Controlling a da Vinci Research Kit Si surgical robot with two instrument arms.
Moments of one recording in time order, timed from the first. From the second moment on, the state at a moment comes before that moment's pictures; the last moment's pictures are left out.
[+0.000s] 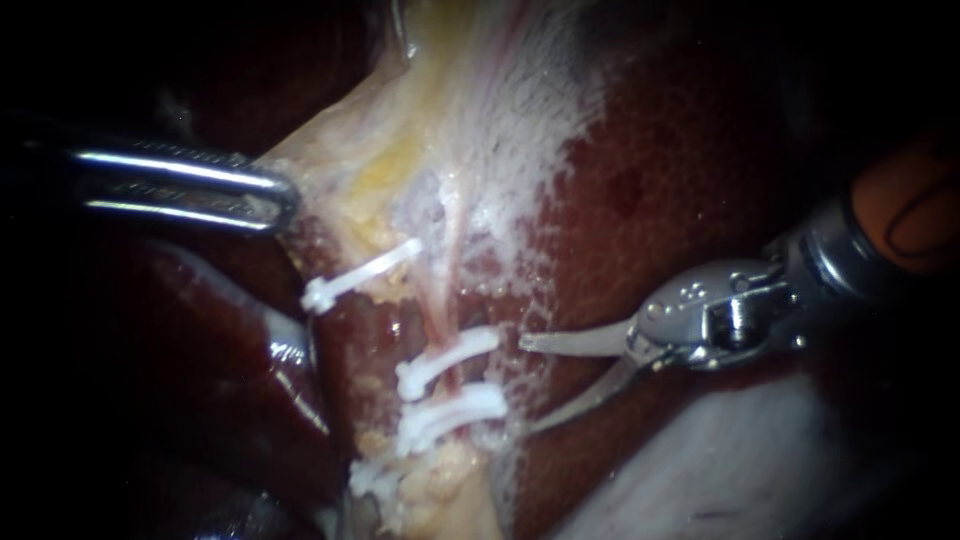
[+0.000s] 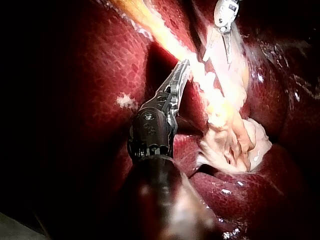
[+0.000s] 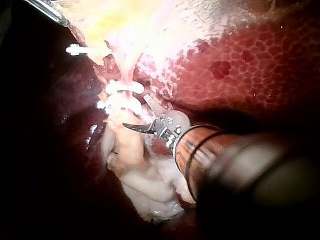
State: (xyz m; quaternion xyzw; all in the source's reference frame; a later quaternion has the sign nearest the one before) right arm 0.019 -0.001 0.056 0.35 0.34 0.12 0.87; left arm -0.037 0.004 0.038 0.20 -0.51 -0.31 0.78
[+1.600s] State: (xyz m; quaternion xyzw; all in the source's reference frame) right arm 0.025 -0.002 0.060 0.38 0.32 0.16 0.85; left arm -0.038 0.004 0.038 0.20 -0.51 -0.31 0.78
